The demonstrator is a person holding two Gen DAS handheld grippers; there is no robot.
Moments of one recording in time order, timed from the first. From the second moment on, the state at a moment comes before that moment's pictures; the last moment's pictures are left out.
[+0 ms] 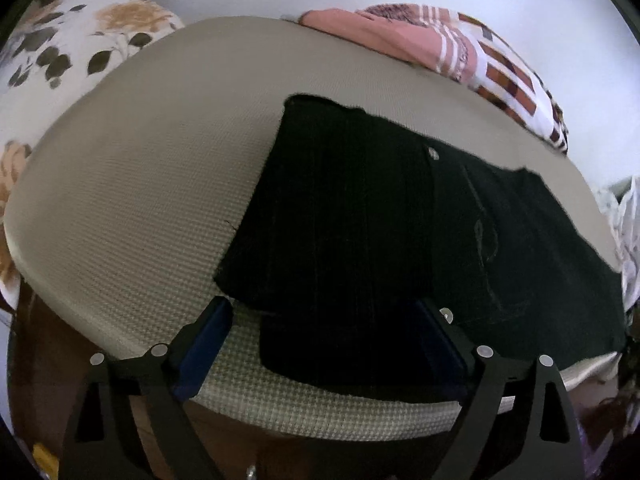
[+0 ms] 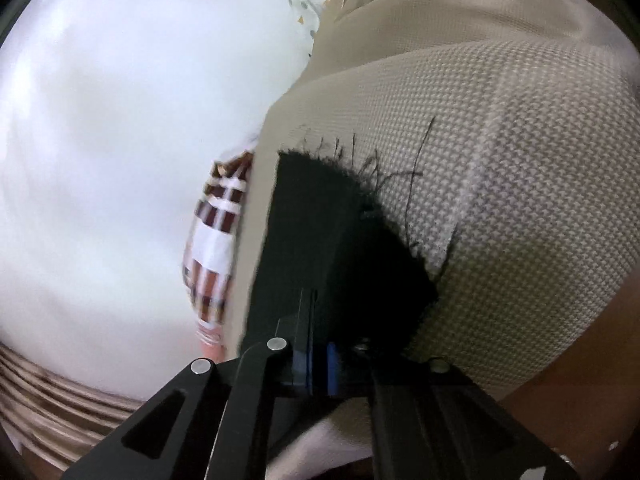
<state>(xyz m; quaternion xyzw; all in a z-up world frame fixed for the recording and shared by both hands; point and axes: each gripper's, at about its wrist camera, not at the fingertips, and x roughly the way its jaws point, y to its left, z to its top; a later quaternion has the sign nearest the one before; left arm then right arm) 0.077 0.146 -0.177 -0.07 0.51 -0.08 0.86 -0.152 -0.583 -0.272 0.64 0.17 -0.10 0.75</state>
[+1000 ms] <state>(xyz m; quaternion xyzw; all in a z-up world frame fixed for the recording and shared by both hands) 0.071 0.199 -0.173 -0.19 0.57 -0.13 0.79 -0.040 -0.338 -0.238 0.68 0.33 0.16 0.64</state>
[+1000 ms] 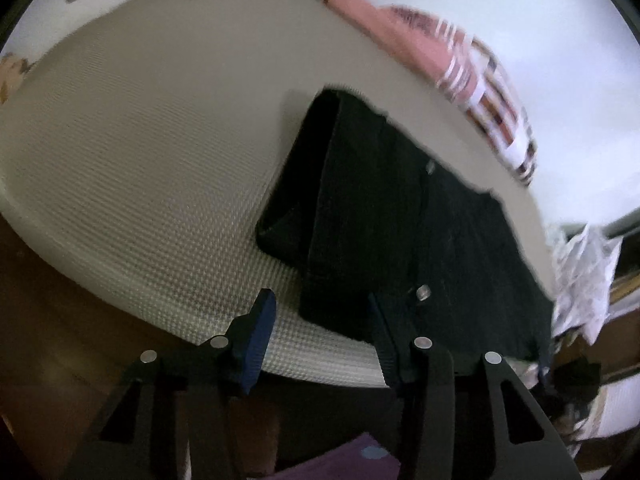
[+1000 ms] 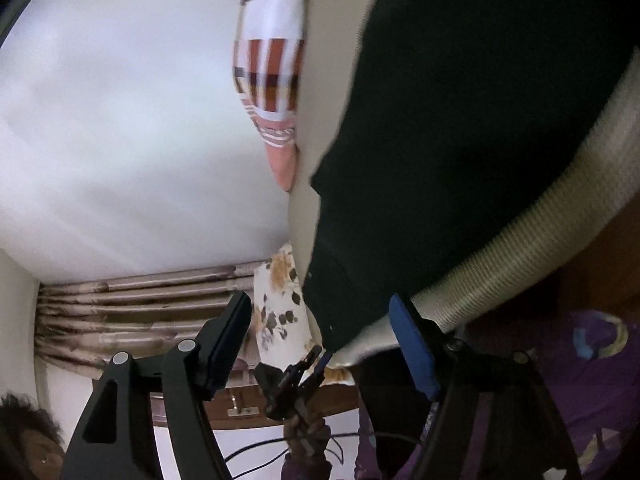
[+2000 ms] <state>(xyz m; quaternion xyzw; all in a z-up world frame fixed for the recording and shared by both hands) 0.097 0.188 -0.162 -0.03 0.46 -0.11 0.88 -0.043 -0.335 -0.236 0.67 0.33 0.15 0.64</state>
